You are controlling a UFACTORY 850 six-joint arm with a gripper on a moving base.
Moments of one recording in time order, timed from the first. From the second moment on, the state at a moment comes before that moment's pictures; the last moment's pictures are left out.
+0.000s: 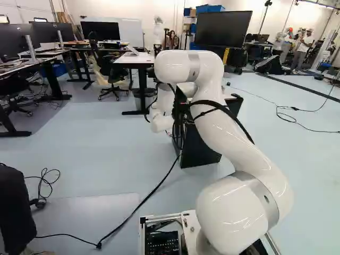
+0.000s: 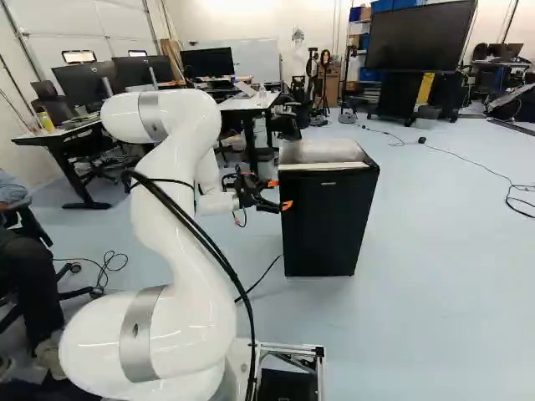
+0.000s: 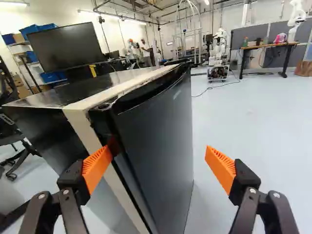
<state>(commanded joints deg) 14.9 -52.4 -62.4 78.1 79.9 0.0</state>
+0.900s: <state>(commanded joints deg) 10.0 -48.3 -52.3 100.0 78.0 0.0</state>
